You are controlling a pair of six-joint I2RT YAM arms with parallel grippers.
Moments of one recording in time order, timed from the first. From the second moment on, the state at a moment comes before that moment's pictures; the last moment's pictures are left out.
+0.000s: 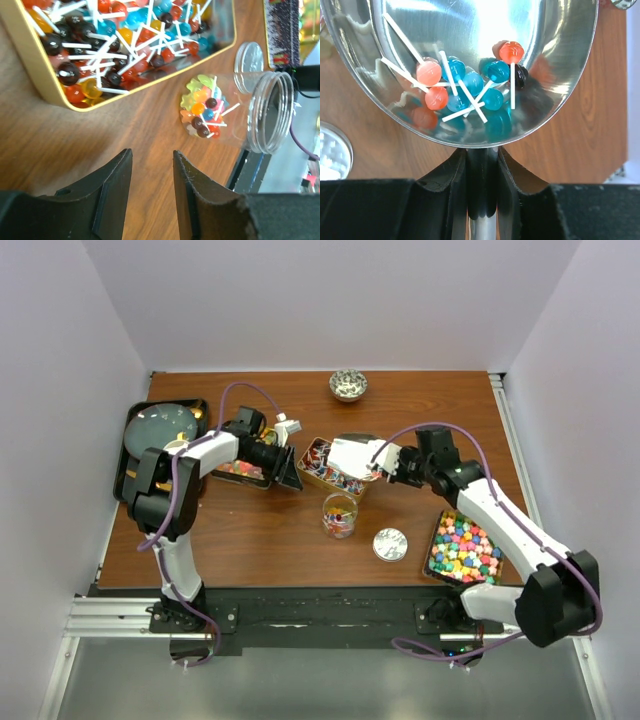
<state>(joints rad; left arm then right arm) -0.28 1.92 1.24 -0.49 0.87 0.11 0.37 1.25 0.94 -0.48 -0.17 -0.95</state>
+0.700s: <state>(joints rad) -0.28 1.92 1.24 -0.43 0.82 0.03 0.53 1.12 0.97 -0.72 0.01 -1.37</state>
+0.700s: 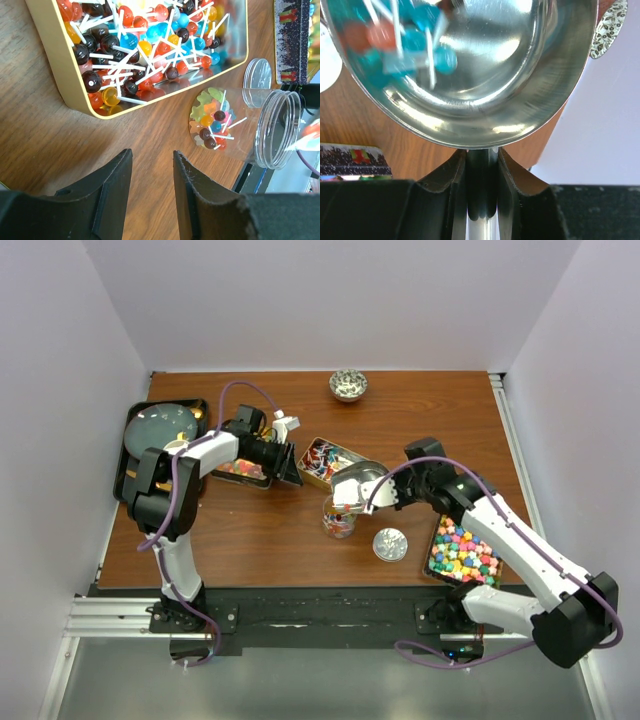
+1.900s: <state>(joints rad) -0.33 1.91 1.40 -0.39 0.84 -0.08 0.48 1.11 1.15 -0.78 0.29 -1.08</state>
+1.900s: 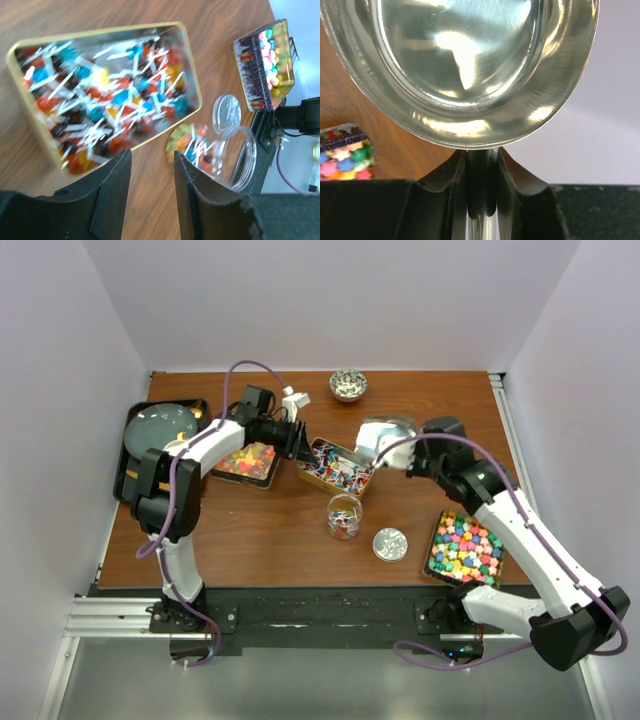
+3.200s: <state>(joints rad) -1.06 2.41 1.99 -0.23 0.49 -0.25 -0.15 1.14 1.31 -0.94 0.29 -0.30</state>
